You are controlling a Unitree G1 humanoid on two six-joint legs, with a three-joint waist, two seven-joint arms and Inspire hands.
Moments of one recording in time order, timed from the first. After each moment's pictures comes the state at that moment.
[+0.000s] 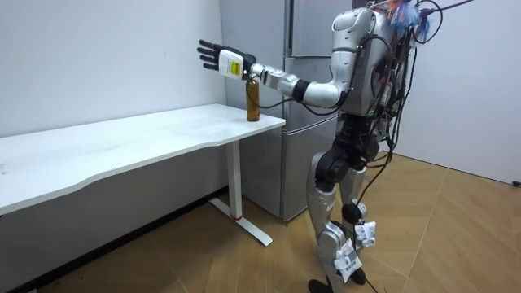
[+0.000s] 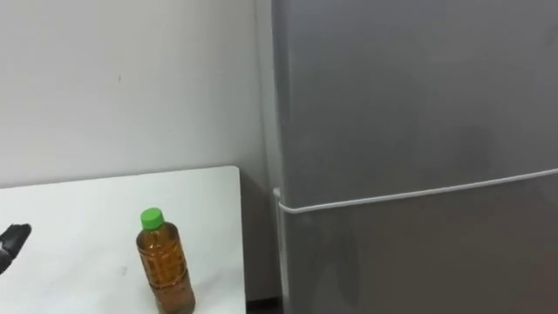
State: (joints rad) left arm 0.09 0.22 0.31 -0.25 -0.47 -0.13 0.22; right arm 0.15 -0.20 -0.18 1.17 0.23 -0.07 0.18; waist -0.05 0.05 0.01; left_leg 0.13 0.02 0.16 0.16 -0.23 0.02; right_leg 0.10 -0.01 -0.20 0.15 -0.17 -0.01
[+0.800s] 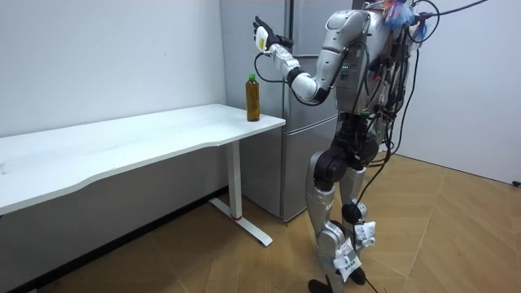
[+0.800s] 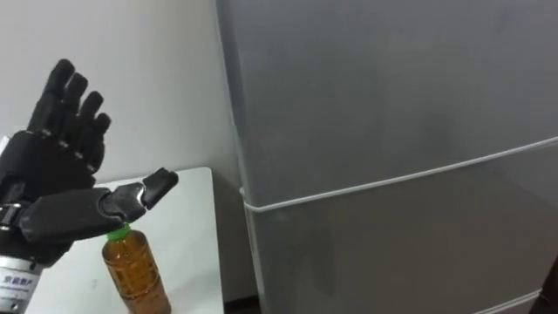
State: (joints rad) left arm -0.13 0.23 0.10 -0.41 -0.44 0.02 -0.08; right arm 0.12 -0.19 -0.15 1.18 0.24 -0.04 0.17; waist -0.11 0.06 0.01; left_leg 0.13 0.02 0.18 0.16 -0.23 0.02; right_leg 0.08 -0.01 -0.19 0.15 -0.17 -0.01
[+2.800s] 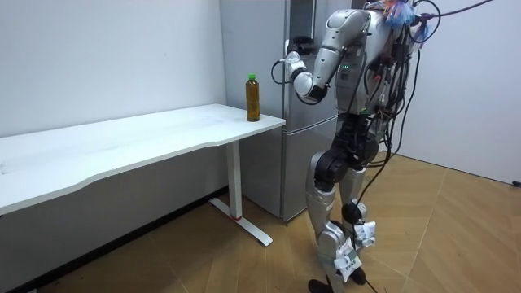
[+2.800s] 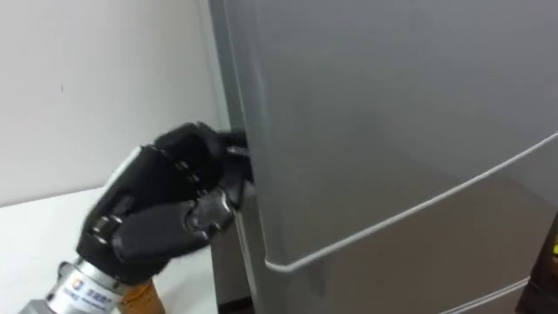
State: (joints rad) left arm -0.16 0.24 -0.16 -0.37 -0.62 0.12 -0.30; right arm 0.07 -0.22 -0.04 1.17 0.27 0.02 0.15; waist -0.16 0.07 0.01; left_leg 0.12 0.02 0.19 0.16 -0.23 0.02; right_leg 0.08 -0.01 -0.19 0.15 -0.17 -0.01
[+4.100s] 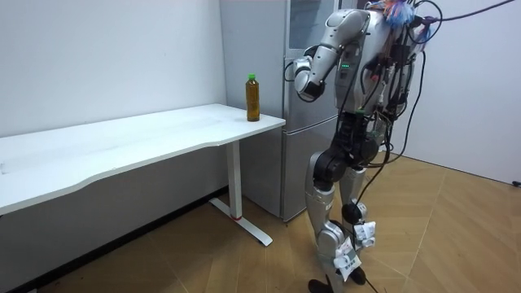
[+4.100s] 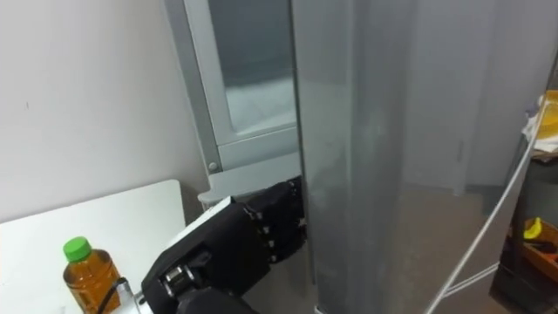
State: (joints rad) left arm -0.16 0.26 -0.28 -0.37 -0.51 0.15 -0.47; right arm 0.06 -0.23 -0.02 1.17 0.28 0.02 0.18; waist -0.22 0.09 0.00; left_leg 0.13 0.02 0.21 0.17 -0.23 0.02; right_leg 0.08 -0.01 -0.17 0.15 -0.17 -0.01
